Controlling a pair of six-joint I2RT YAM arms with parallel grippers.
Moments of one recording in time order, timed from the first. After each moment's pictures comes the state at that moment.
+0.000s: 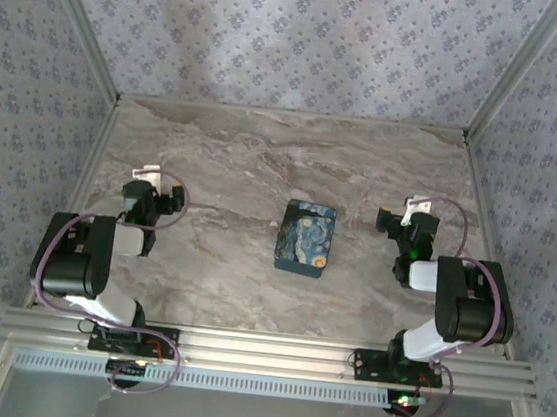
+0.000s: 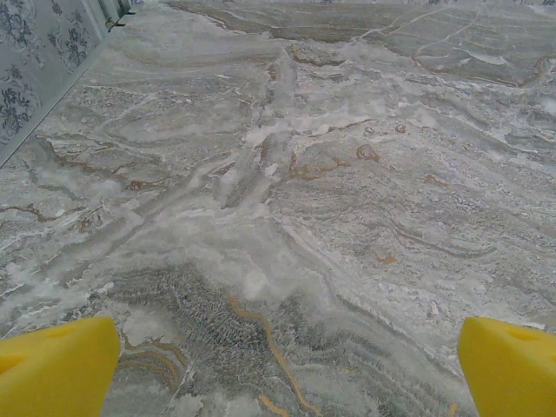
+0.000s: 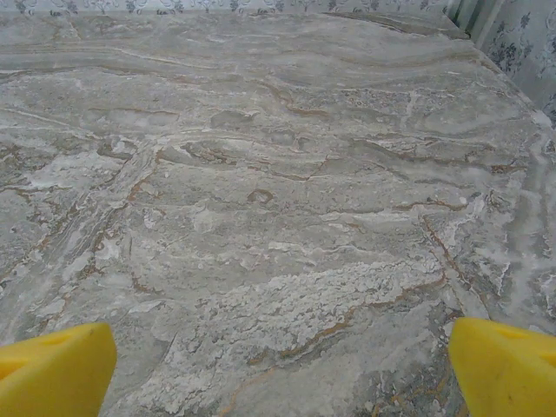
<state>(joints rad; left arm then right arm) 0.00 1.55 0.39 0.73 -0.12 -0.04 -0.02 1.53 0.36 0.76 0.11 -0.01</state>
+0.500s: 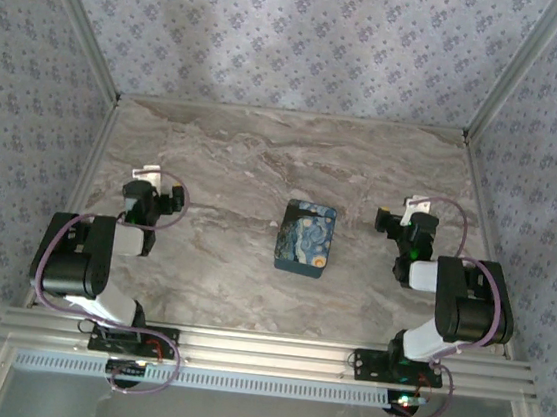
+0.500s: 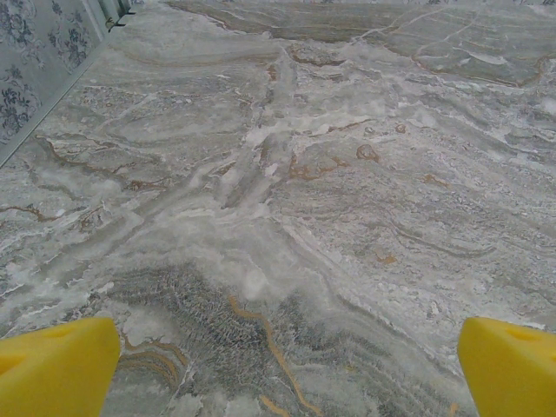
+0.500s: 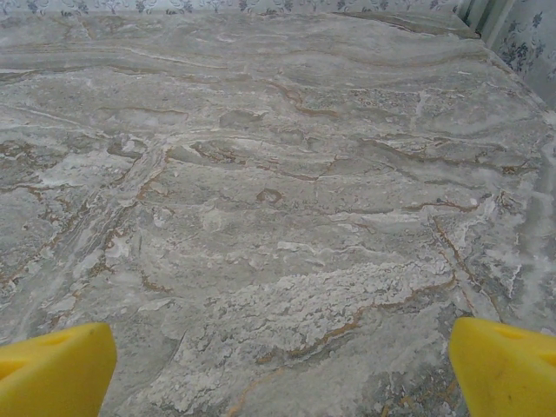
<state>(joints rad) 0.00 1.55 0.39 0.73 -0.12 -0.04 -0.02 1.53 0.36 0.76 0.09 -0.01</state>
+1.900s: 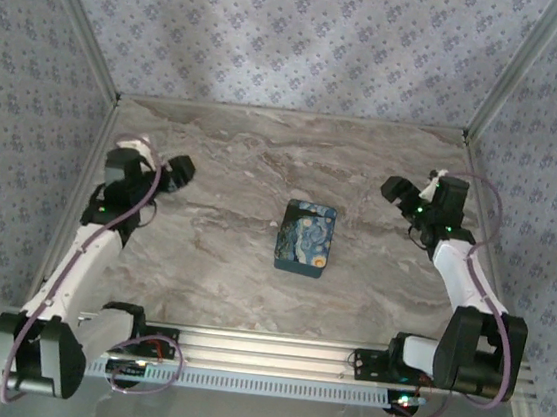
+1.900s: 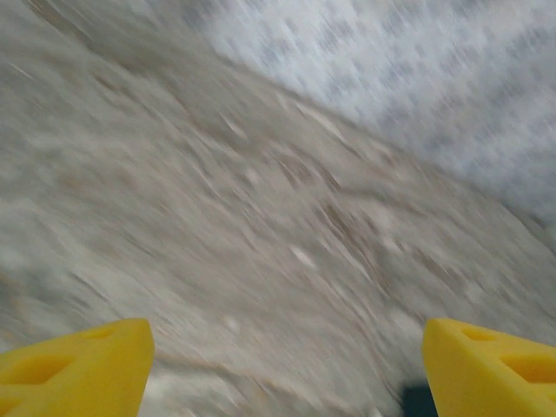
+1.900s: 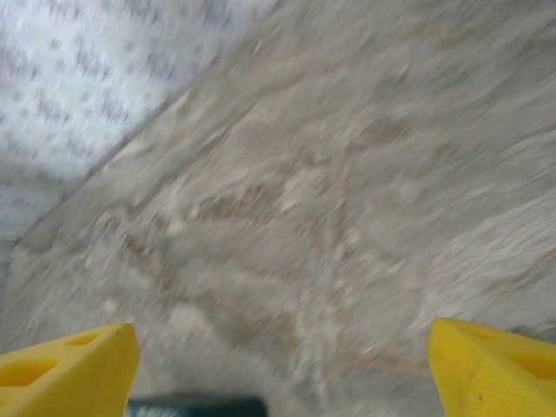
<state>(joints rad) -0.12 1.00 0.73 -0.18 0.20 -0.55 -0.07 1.26 0.77 -0.14 -0.37 0.57</state>
